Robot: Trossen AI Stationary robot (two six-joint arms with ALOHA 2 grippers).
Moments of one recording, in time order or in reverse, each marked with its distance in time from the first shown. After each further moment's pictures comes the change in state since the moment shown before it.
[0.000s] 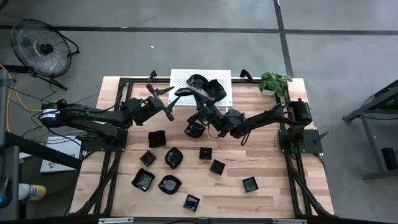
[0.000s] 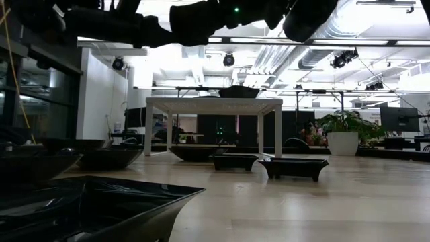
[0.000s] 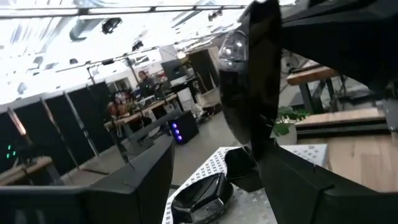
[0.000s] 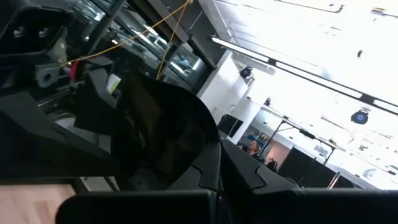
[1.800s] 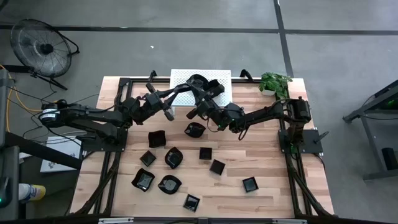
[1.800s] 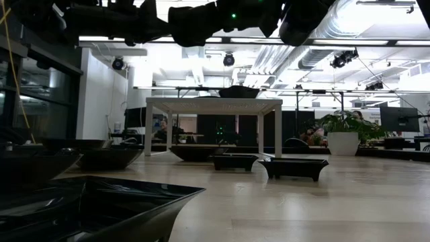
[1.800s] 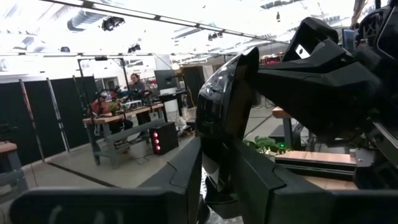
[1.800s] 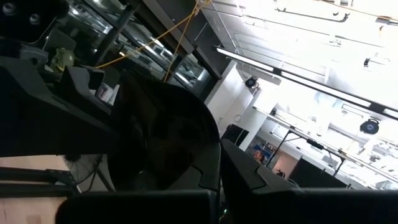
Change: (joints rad) left arm 0.001 0.000 0.000 0.073 0.038 -0.176; right arm -0.068 0.000 0.012 -0.028 -0.121 0.047
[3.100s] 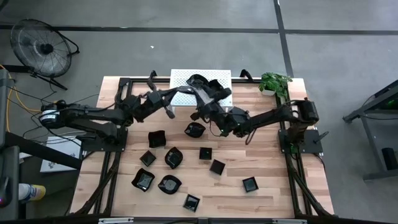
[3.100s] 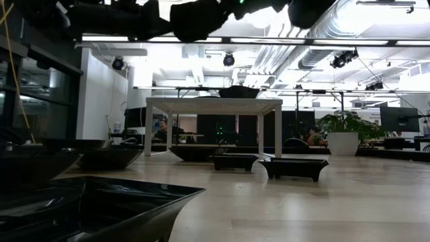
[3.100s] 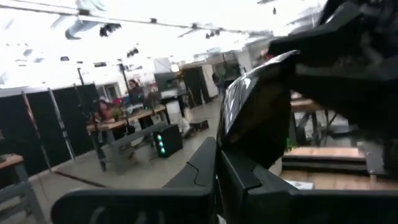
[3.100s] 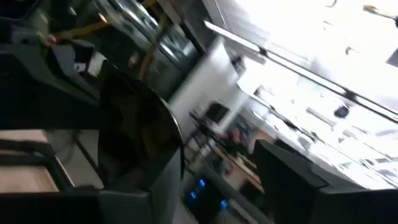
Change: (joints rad) left arm 0.062 0.000 0.050 -0.071 0.035 0.047; right arm 0.071 -0.092 -0.002 -0.072 0.259 -0.132
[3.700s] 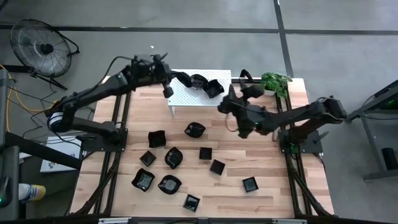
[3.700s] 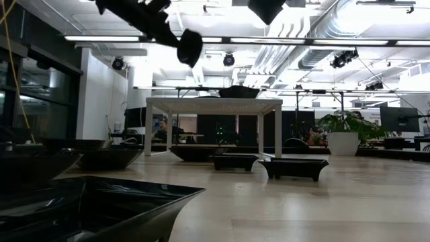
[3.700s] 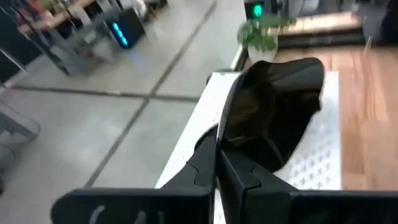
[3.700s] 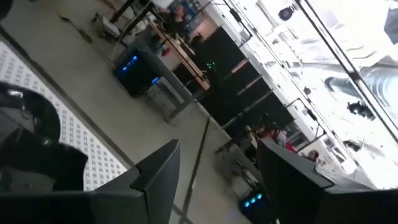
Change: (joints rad) left arm 0.375 0.096 0.619 -1.143 0.431 0.079; right arm 0.099 -0.339 -0.036 -0.599 0.621 0.040
